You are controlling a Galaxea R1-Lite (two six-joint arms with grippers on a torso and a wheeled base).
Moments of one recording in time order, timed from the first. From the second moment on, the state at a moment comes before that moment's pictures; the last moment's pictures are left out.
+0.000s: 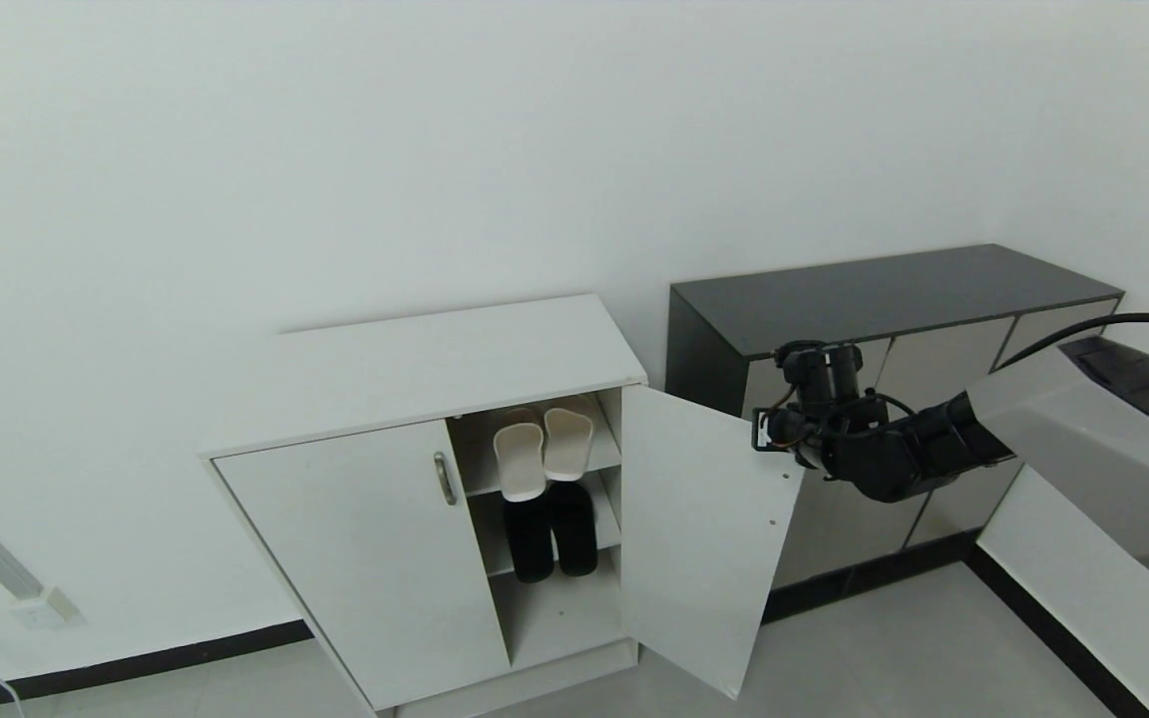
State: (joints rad) left arm 0.00 0.00 0.00 0.00 -0.02 -0.01; right arm 0.38 2.33 -1.46 -0.45 -0.31 0.20
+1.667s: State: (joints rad) left arm 0.00 0.00 0.00 0.00 -0.02 -0.01; right arm 0.67 2.02 -0.98 -0.60 -0.26 0.20
